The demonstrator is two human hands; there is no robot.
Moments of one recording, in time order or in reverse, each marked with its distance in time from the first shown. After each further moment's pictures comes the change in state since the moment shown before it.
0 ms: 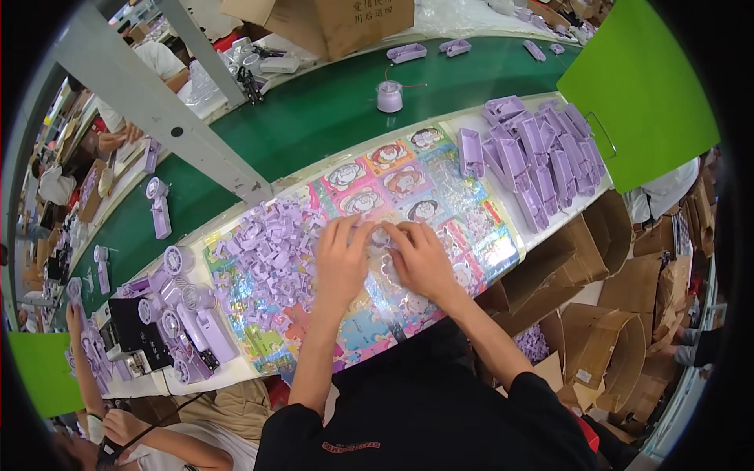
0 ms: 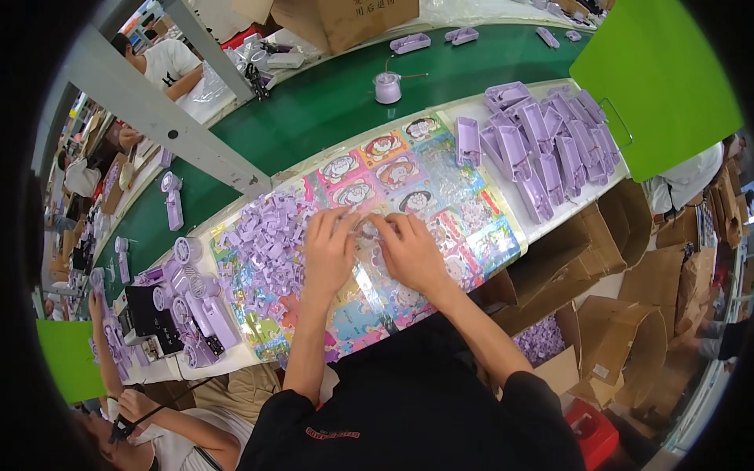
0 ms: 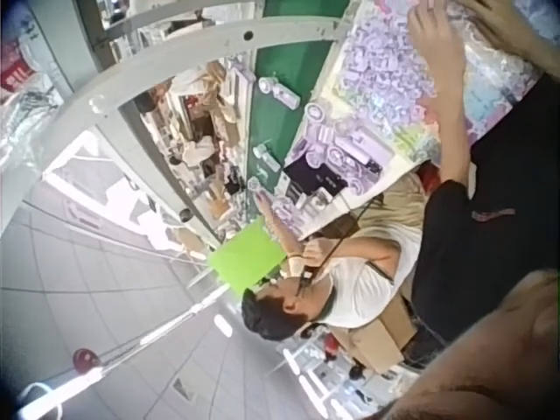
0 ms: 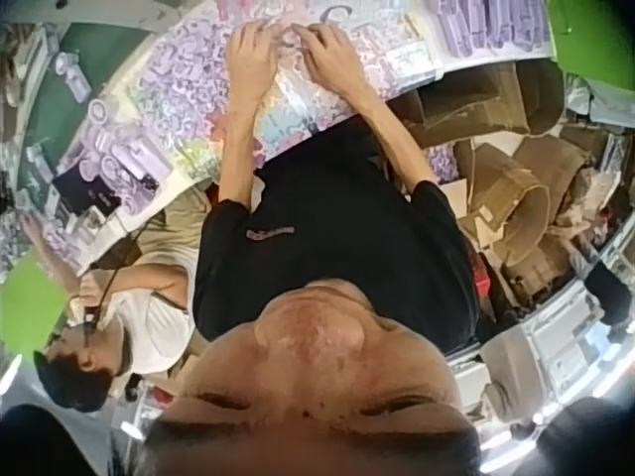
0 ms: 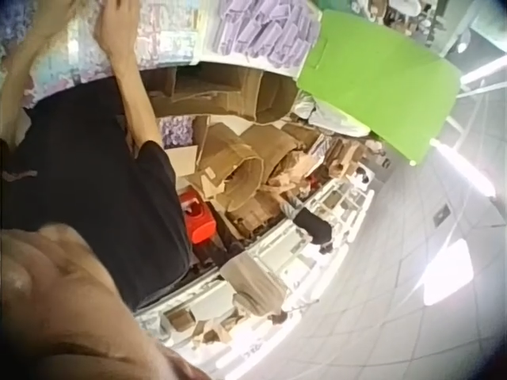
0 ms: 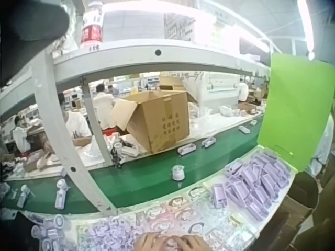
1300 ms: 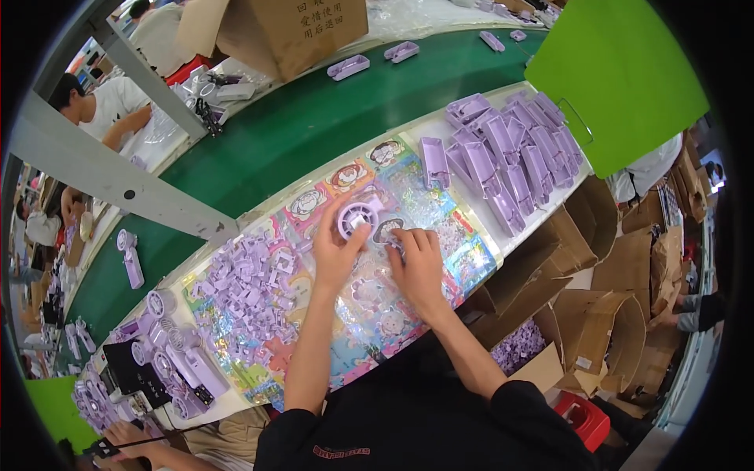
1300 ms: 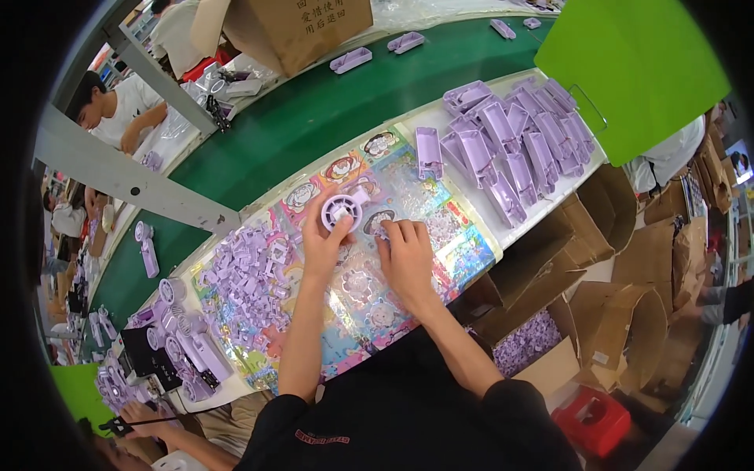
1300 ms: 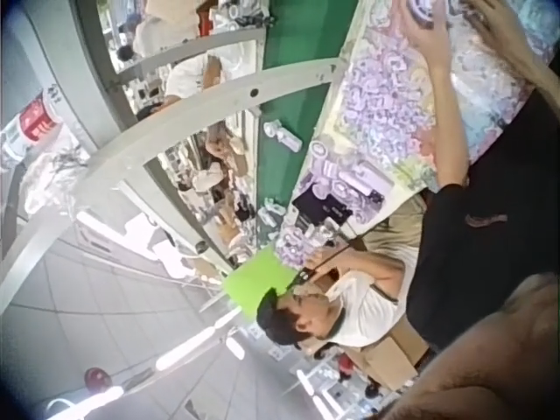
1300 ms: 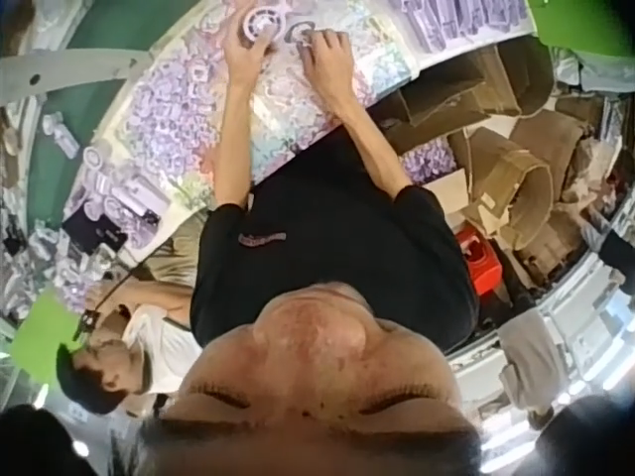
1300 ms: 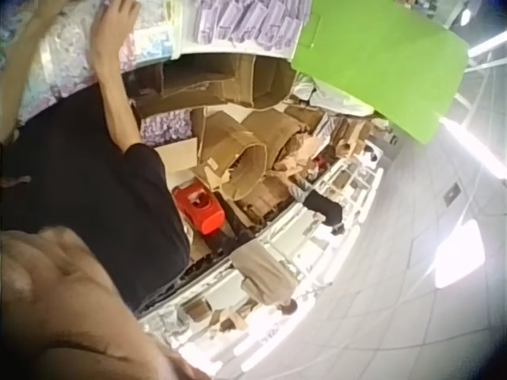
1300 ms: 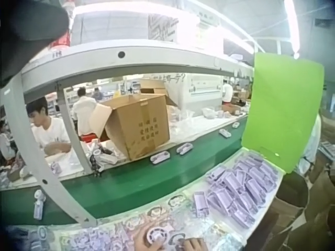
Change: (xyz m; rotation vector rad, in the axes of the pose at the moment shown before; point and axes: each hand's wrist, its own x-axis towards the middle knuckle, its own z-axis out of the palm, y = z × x) left_hand 0.060 0.008 0.062 -1.251 0.044 -0.506; right_hand -0.005 0.030 -0.003 -0.104 0.276 0.342
